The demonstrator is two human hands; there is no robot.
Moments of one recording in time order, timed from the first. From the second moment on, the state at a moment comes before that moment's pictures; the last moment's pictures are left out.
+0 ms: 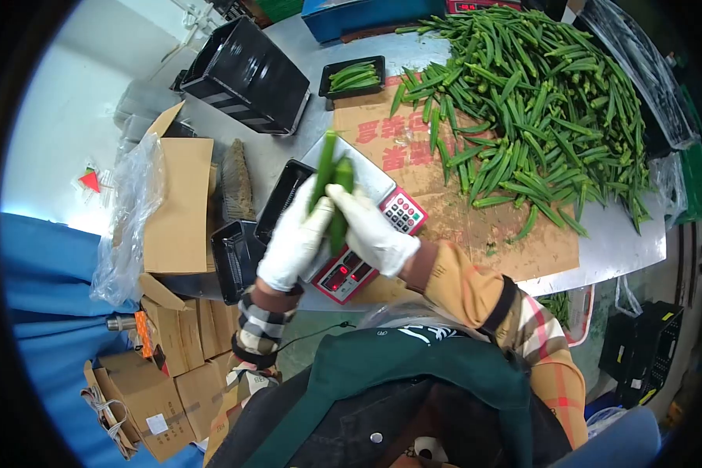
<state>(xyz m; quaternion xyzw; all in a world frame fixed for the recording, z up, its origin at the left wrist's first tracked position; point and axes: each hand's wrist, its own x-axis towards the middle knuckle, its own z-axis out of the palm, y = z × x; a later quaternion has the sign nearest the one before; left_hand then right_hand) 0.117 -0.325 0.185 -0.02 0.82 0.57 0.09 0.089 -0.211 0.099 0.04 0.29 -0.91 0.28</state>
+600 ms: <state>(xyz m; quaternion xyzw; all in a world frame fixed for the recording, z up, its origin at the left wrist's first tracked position) 0.150 -0.477 0.085 -0.24 0.82 0.47 -0.21 0.202 0.108 -0.031 0.36 0.35 -0.86 0.08</state>
